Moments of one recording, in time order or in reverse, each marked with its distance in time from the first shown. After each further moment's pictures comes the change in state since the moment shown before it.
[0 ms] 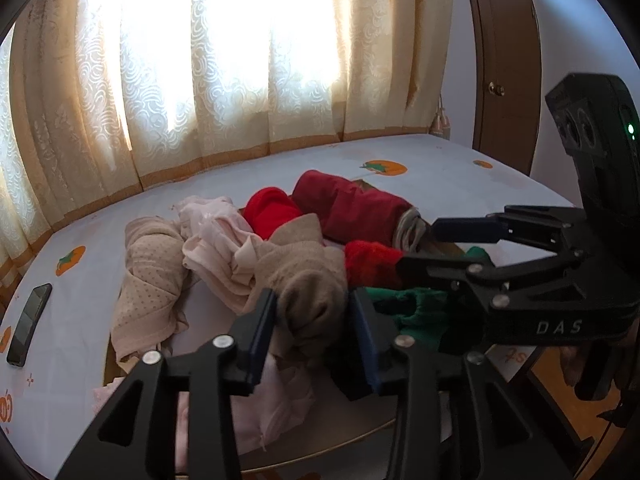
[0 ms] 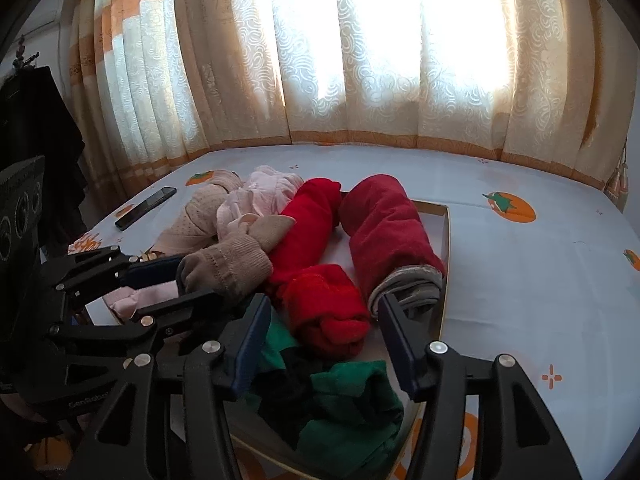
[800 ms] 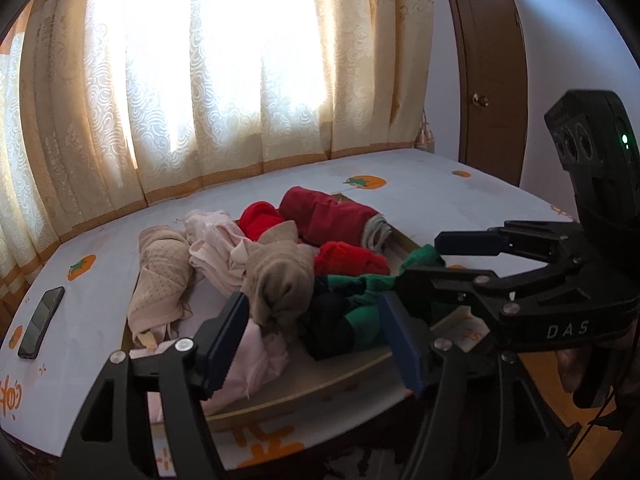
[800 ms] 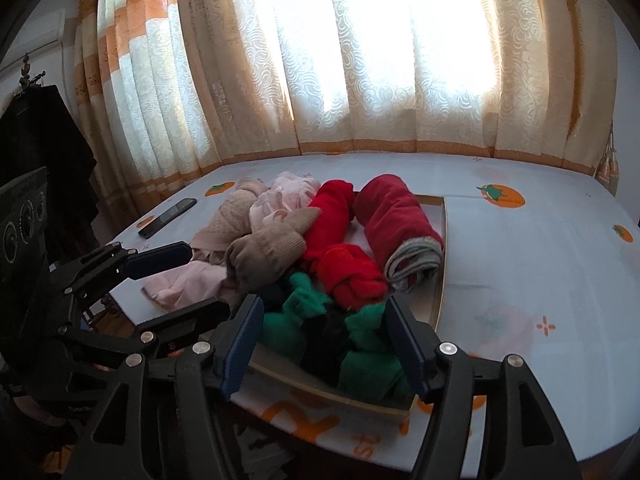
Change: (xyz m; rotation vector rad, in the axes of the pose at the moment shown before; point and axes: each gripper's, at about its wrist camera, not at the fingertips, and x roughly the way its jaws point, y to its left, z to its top) left arm -0.048 -0.020 -0.014 0.012 -0.069 -0.010; right arm -0.046 0.016 -0.023 0.053 -0.048 0.032
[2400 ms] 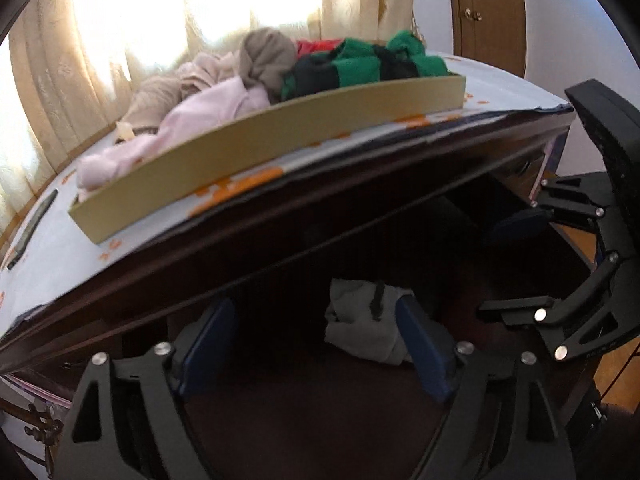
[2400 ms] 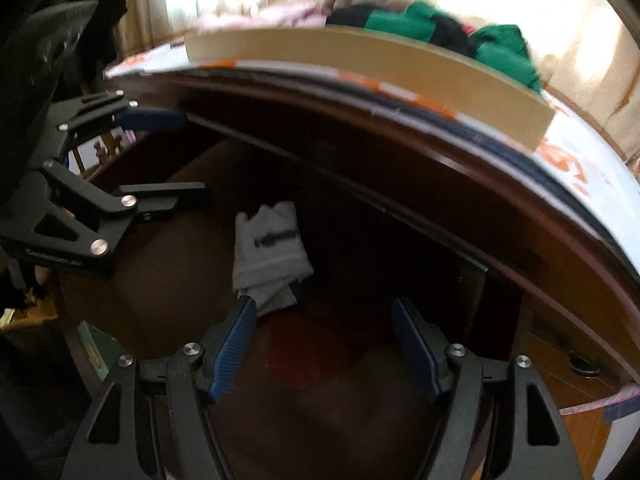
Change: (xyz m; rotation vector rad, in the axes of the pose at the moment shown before) left arm 0.006 -0.014 -0.131 0.056 0.274 0.011; right arm 0.029 0.051 -0.151 -0.269 0.401 -0.023
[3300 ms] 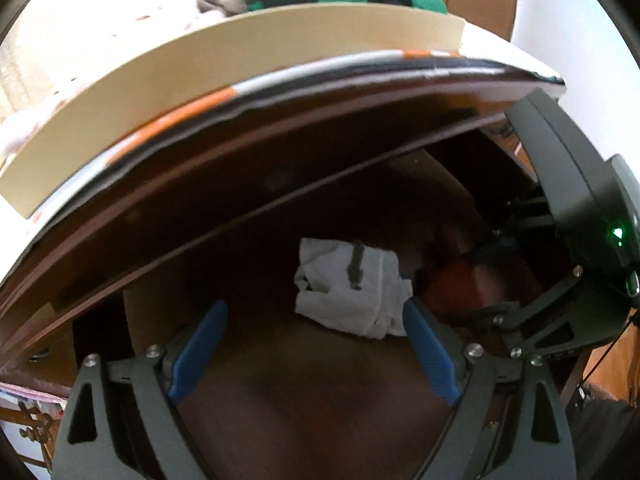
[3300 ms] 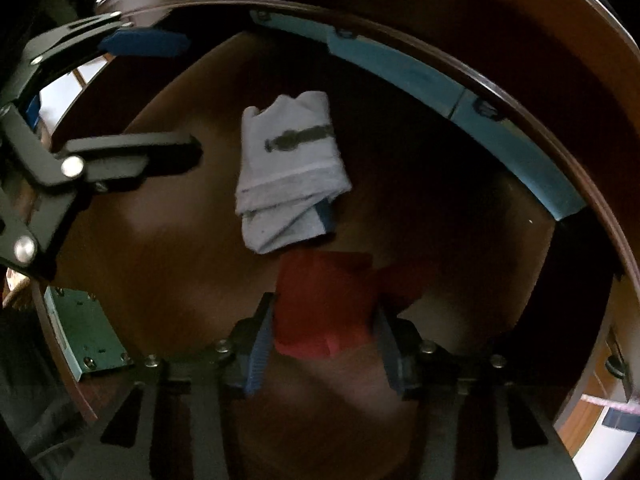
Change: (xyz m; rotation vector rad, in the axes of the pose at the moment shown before) left arm 0.033 -0.006 0.000 0.026 0.194 -0.132; right arm 0.071 0.006 0.005 -0.060 0.351 0.113
